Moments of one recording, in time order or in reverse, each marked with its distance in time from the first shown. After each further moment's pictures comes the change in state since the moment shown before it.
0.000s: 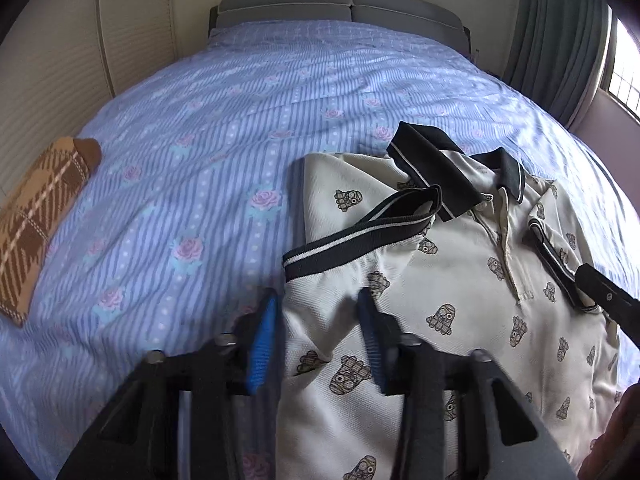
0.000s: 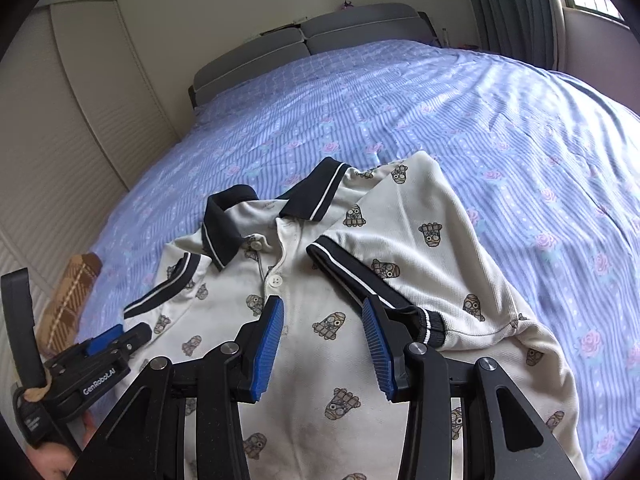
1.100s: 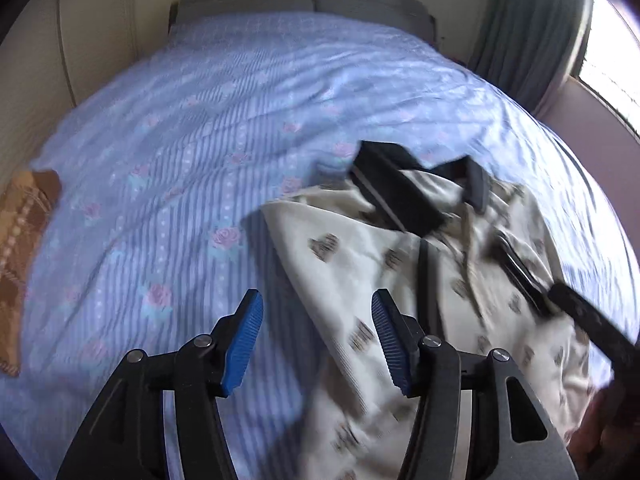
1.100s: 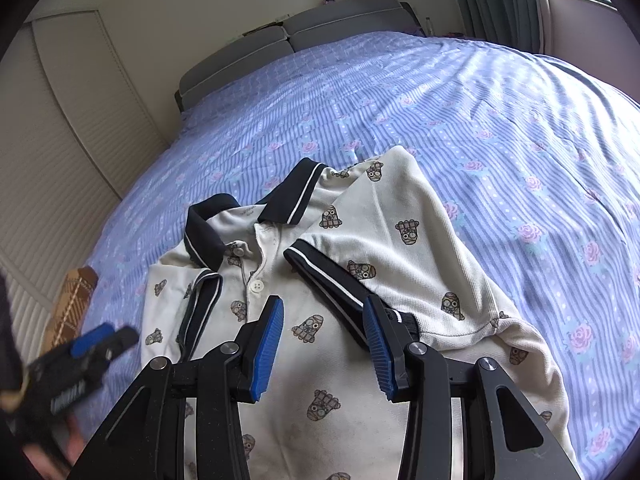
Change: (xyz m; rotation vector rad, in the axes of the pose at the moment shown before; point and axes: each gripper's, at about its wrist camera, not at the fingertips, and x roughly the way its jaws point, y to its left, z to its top) left arm 0.010 0.002 0.042 0.044 0.078 -0.145; right arm -0.001 -0.015 0.004 0.066 0.015 -0.008
